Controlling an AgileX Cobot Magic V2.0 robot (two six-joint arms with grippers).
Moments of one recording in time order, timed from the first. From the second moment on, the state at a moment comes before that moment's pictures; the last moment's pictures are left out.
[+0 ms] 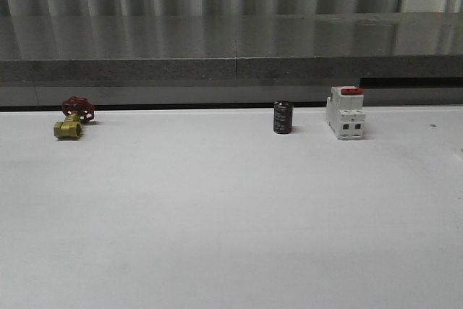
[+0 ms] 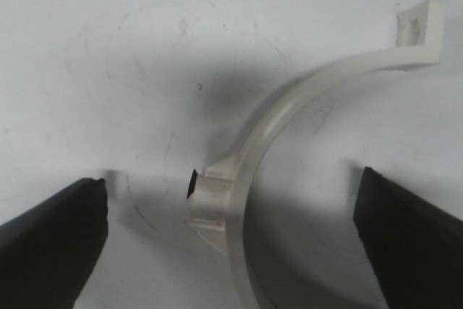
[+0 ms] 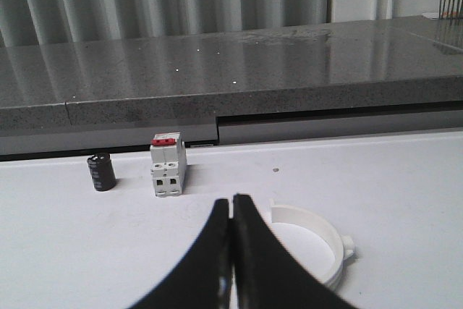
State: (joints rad) left arm 0.28 1.94 -1.19 -0.14 0.55 0.33; right arm 0.01 -0.01 0.03 -0.06 0.03 0.16
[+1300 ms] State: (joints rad) left arm -0.24 1.67 -1.19 -0.18 0.70 -0.08; right arm 0.01 -0.01 0.03 -0.06 0.03 0.16
